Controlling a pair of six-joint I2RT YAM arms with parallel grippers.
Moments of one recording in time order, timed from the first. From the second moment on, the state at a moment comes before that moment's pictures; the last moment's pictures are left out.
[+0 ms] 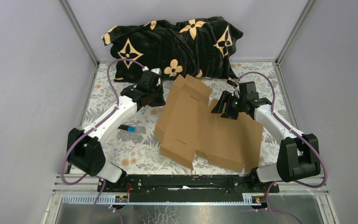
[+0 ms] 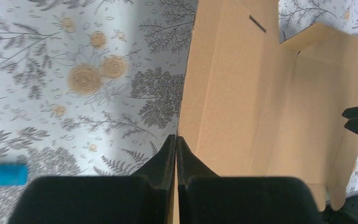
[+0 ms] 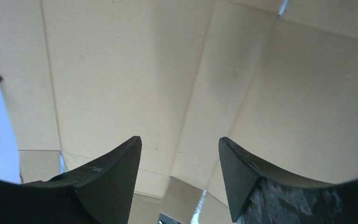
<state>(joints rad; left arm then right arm) -0.46 1.53 1.26 -0.57 0.03 -0.50 0.21 1.41 0.95 -0.45 -0.44 0.54</state>
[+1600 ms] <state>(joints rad) -0.14 1.72 1.47 -0.70 -0.09 -0.34 0.41 1.88 0.98 -0.01 -0.55 0.74</state>
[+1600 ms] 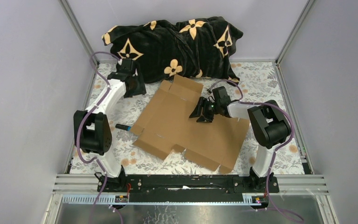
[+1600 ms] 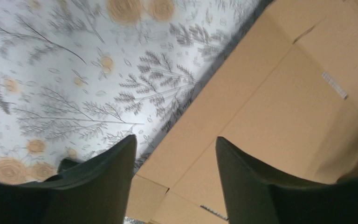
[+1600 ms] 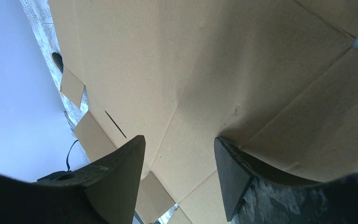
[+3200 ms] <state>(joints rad) 0.02 2.00 1.34 -0.40 0.50 -0.33 0.40 1.95 1.04 0.01 -0.63 0.74</state>
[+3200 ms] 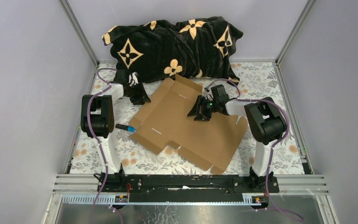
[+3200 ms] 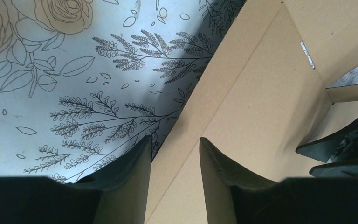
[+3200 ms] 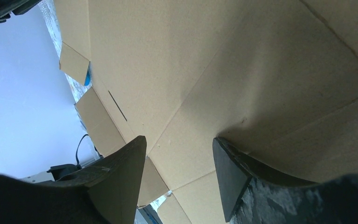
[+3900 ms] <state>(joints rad) -0.09 1.92 1.38 -0.50 0.37 -0.24 0.41 1.99 1.07 0.06 -0.67 0.76</state>
